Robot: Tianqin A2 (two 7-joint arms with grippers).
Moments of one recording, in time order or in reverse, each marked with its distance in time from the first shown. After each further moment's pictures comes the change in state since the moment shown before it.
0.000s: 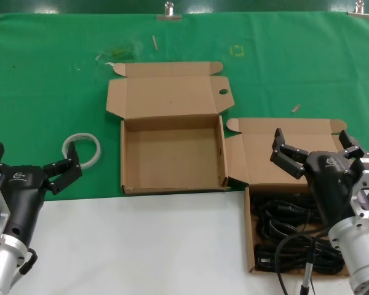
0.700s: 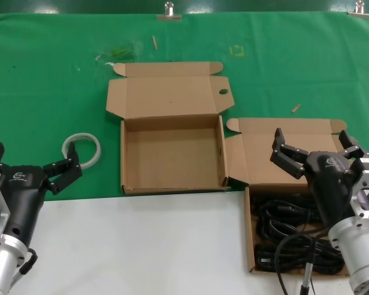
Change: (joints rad) left arm 0.000 0.000 0.000 0.000 0.000 0.000 0.000; right arm 0.000 0.000 0.000 0.000 0.000 0.000 0.000
